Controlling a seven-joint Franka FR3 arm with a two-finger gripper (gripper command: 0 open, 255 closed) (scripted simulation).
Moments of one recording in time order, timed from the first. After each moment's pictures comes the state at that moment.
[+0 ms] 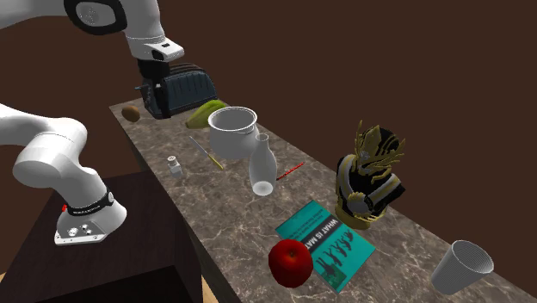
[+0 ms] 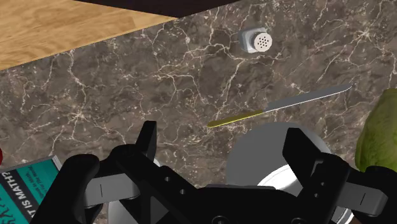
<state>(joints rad) -0.02 -0.74 0.03 -2.40 0.07 1.63 -0.09</state>
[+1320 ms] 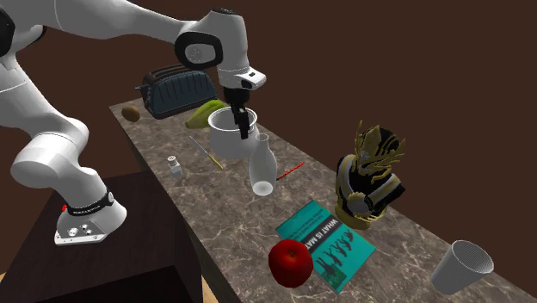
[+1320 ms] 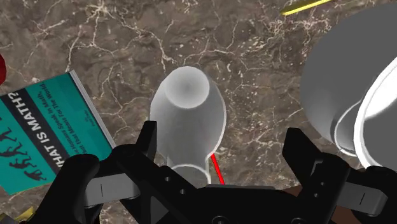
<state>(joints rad) -0.07 -0.09 0.00 -2.05 0.01 2.00 -0.11</state>
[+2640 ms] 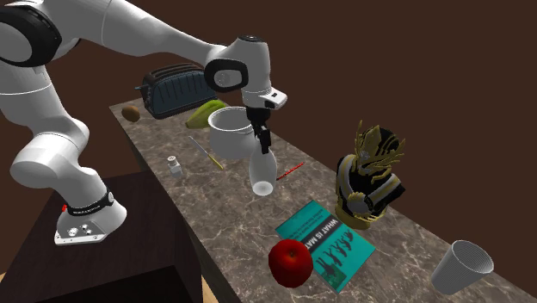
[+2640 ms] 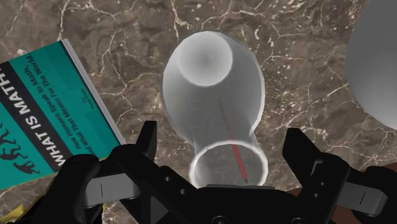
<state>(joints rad) -0.08 0.12 -0.01 -1.95 0.00 2.13 -0.11</state>
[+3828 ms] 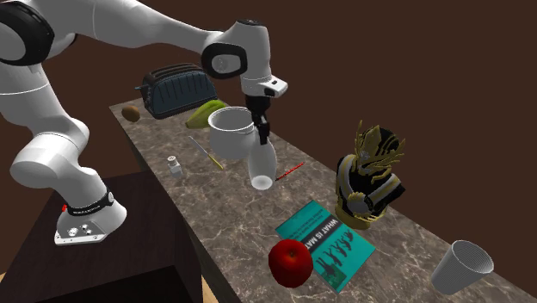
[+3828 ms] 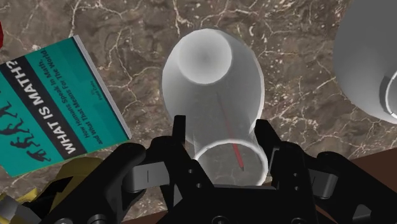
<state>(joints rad) -0.08 0.10 -0.01 -1.89 0.00 2.04 -0.11</state>
